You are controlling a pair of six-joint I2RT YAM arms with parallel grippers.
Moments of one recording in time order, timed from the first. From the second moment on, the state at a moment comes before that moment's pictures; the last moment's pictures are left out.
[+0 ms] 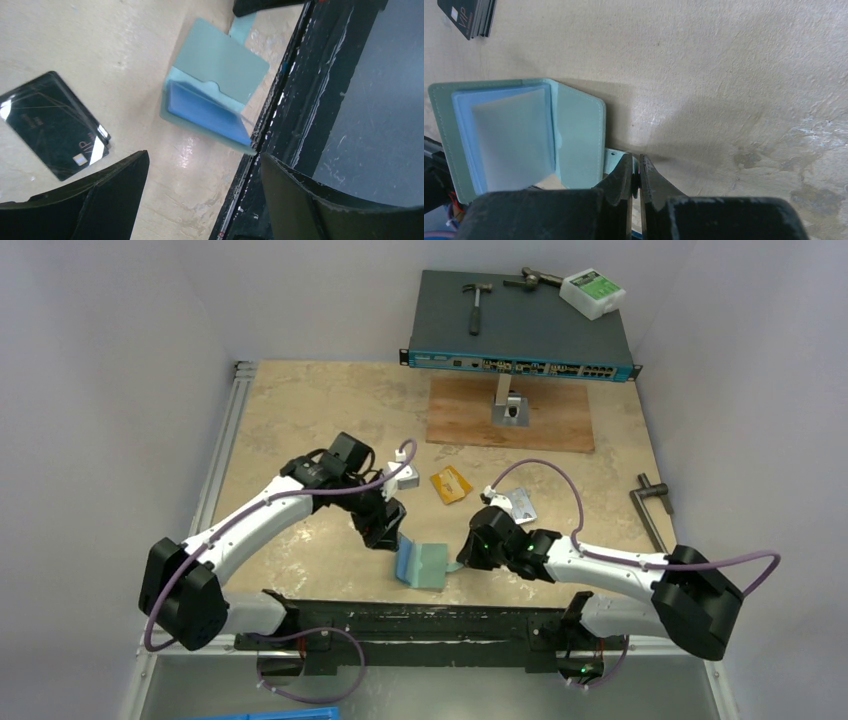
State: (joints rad) left arm -0.54 1.30 1.03 -0.80 0.62 0.32; right arm 0.93 1.20 0.50 -0.20 0.13 0.99
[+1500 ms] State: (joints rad) left arm -0.67 1.51 1.01 -0.59 0.47 0.21; right arm 1.08 1.08 0.60 -0.44 0.28 0.98
